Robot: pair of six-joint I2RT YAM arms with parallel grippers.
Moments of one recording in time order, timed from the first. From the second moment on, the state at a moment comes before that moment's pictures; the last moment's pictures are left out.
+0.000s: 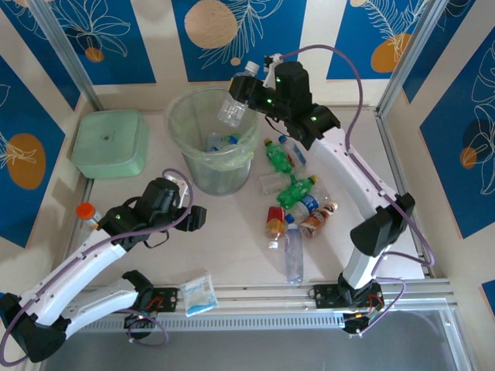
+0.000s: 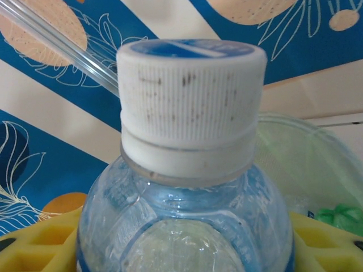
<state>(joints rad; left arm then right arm) -0.67 0.88 0.88 -0.85 -0.05 -0.37 0.58 1.75 1.95 -0.44 -0.15 0.72</state>
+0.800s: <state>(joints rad) -0.67 0.87 0.94 -0.89 -0.05 -0.37 0.62 1.83 1.98 -0.55 -0.11 0.66</state>
